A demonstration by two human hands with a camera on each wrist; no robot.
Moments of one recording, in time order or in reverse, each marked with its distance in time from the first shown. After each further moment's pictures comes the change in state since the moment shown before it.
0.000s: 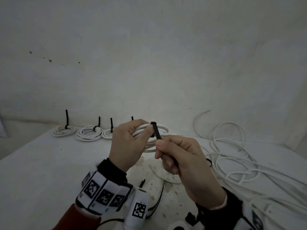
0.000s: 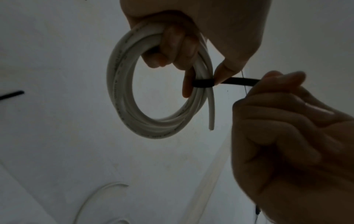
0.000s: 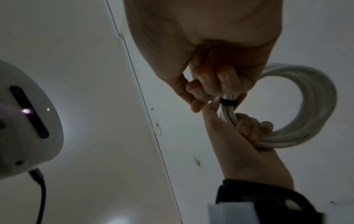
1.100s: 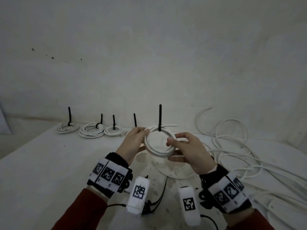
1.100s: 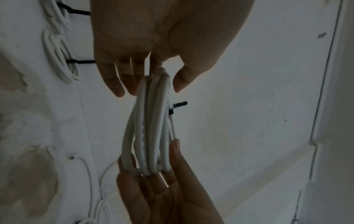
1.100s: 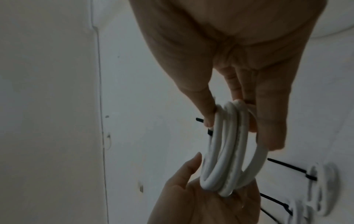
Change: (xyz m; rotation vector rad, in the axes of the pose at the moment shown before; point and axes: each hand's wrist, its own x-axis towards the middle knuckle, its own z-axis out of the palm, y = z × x) left_hand 0.001 -0.065 0.015 -0.360 -0.143 -0.833; right_hand 0.045 0.065 -0.057 -0.090 0.299 0.401
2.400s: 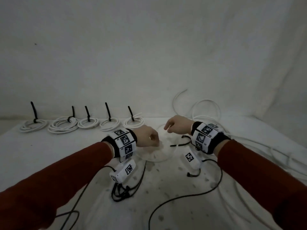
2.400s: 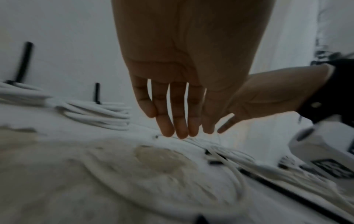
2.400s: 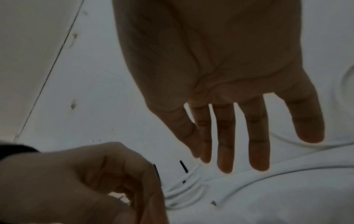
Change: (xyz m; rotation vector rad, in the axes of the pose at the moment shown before) left_hand 0.054 -0.036 0.073 1.332 -0.716 0.280; right_hand 0.071 0.003 -0.080 -1.152 -0.143 0.031
